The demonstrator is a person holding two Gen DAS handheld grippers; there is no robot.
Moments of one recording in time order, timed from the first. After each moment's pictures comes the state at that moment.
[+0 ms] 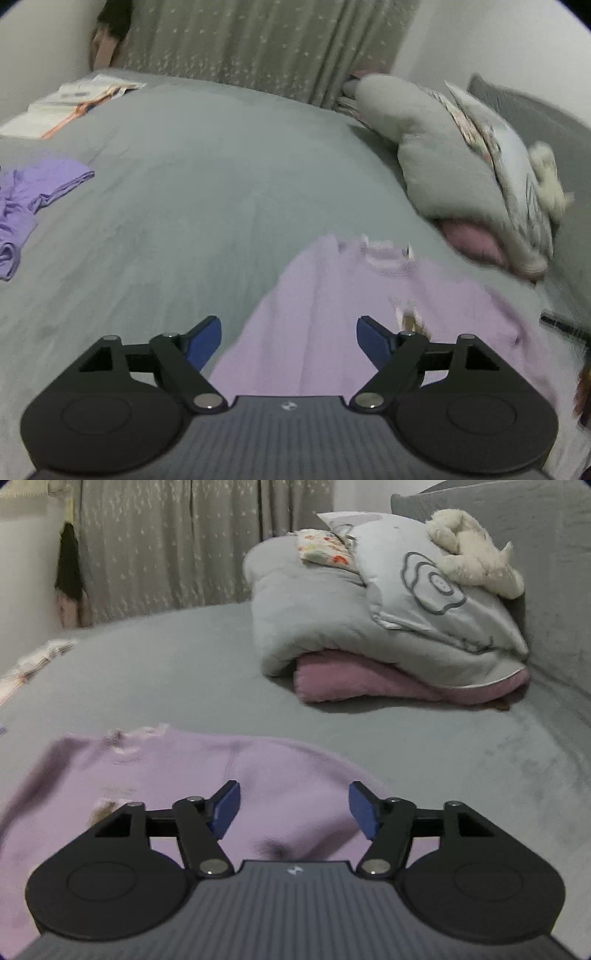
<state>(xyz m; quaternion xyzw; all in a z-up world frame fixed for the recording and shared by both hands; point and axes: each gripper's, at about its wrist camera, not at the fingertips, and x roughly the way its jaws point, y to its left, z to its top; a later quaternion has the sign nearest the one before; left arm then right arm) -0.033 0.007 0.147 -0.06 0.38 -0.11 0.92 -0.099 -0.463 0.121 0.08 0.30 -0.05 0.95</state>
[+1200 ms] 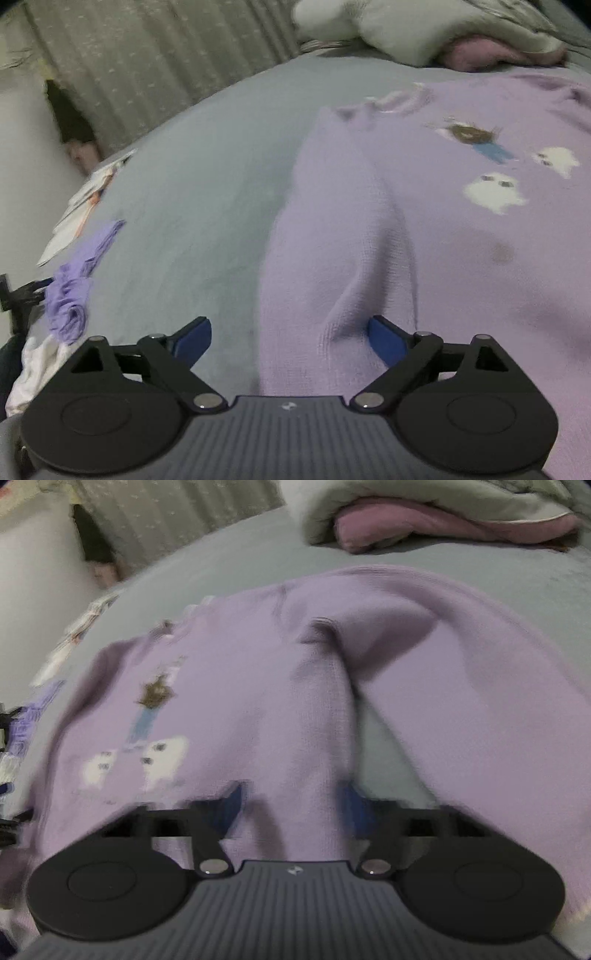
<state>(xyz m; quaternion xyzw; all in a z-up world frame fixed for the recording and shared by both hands) -0.073 -0.023 0.031 0.25 0.36 -0.02 0.90 -0.090 -0.489 0.042 0.15 0.42 0.03 0.89</state>
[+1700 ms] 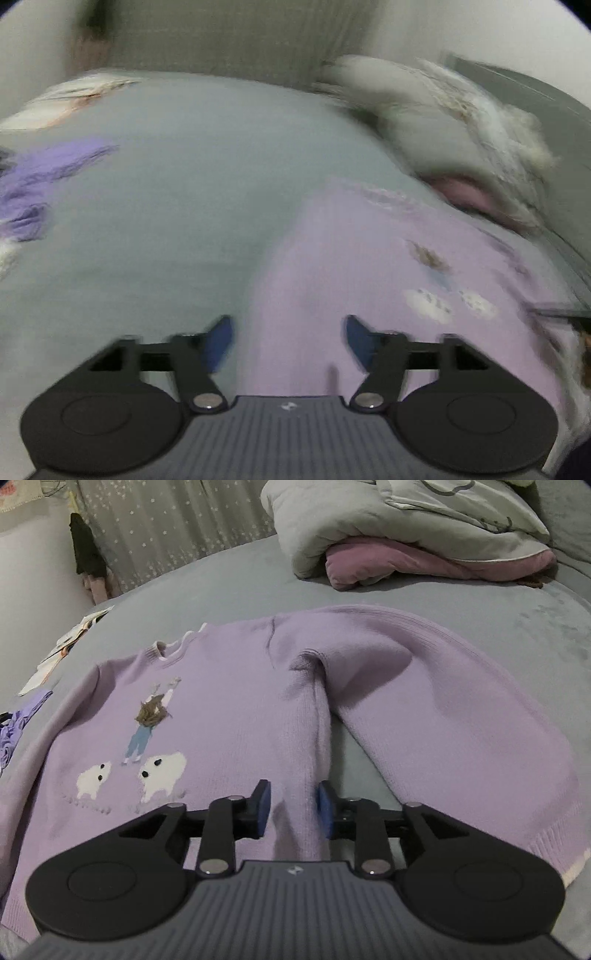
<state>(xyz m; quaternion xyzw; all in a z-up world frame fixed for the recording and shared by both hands) -0.131 0.047 0.090 0.02 0.37 -0.18 0.91 -0.108 -0.478 0.060 0.14 0.39 0.01 0.91</state>
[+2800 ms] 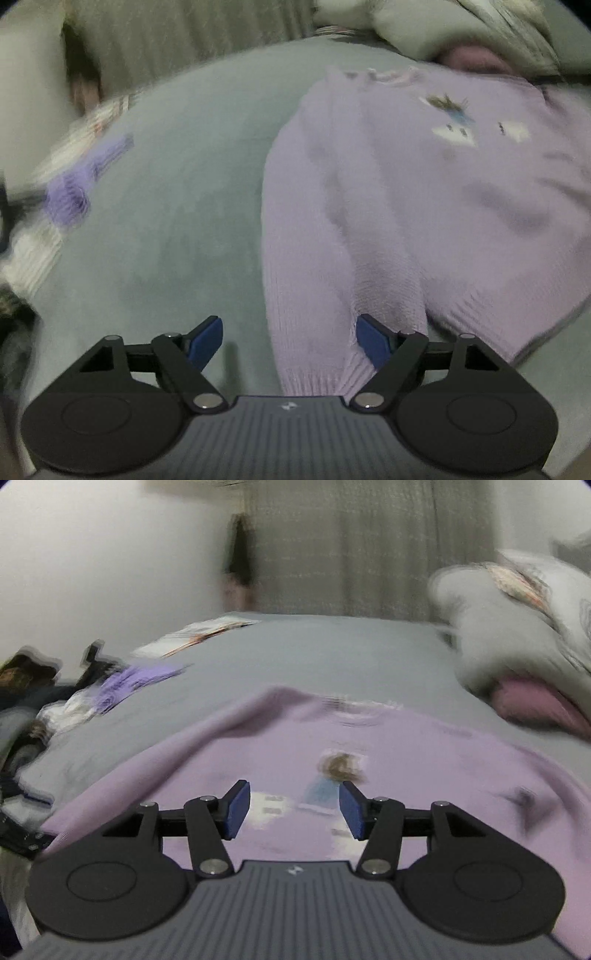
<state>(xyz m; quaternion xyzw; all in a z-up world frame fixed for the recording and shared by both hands) -0.212 0.022 0.025 0.19 0.39 -0.07 0.90 -0.147 -0.288 0.115 -0.04 0.25 0.26 0.93</state>
